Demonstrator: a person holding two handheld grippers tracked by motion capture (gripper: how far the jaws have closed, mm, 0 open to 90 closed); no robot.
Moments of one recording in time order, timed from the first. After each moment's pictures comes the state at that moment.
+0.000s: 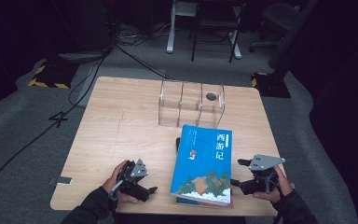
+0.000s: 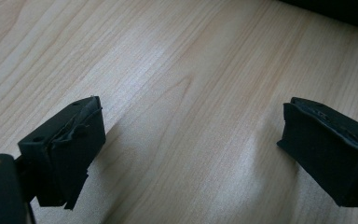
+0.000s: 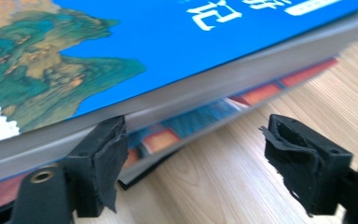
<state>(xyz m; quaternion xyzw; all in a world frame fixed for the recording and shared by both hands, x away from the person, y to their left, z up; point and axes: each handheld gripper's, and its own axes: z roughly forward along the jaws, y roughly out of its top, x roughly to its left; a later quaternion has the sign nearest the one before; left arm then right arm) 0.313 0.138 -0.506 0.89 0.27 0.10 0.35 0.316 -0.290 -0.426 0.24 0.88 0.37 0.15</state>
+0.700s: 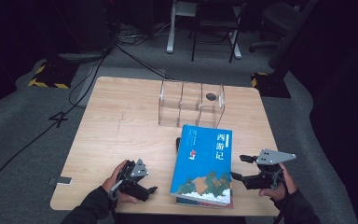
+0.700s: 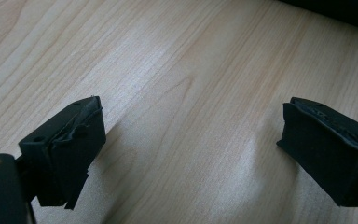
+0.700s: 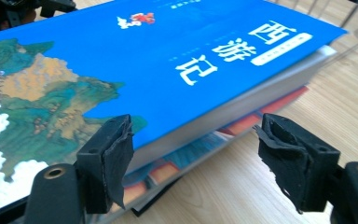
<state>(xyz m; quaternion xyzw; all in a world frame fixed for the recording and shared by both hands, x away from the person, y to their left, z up) 0.314 0.138 -0.506 0.89 0.27 0.10 0.35 0.314 -0.290 -0.402 0.27 0.86 0.42 0.14</state>
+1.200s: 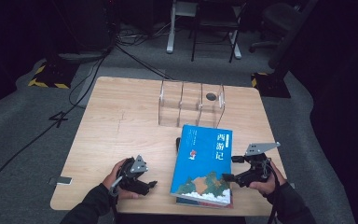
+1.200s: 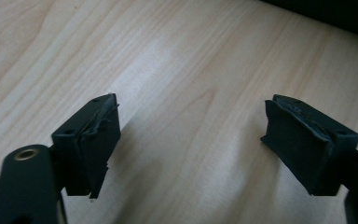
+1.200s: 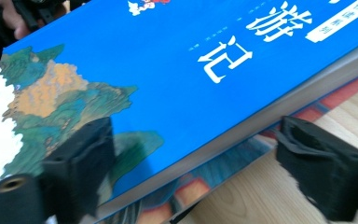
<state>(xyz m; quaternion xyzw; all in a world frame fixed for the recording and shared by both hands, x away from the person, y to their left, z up) 0.329 0.139 -0.503 0.89 0.27 0.10 0.35 0.346 -0.275 -0.419 0.30 0.86 0.41 0.01</state>
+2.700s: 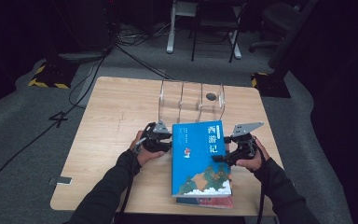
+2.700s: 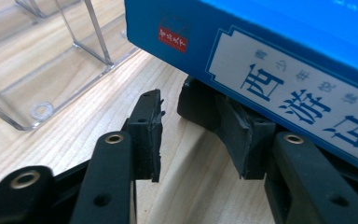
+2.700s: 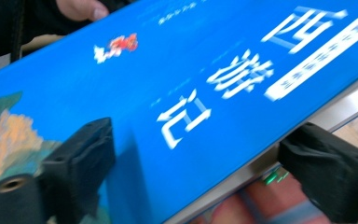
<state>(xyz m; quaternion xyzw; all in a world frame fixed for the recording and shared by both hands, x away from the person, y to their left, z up) 0.436 0.083 -0.472 0.86 0.28 0.09 0.41 0.410 -0.246 -0.413 0.23 0.87 0.43 0.02</state>
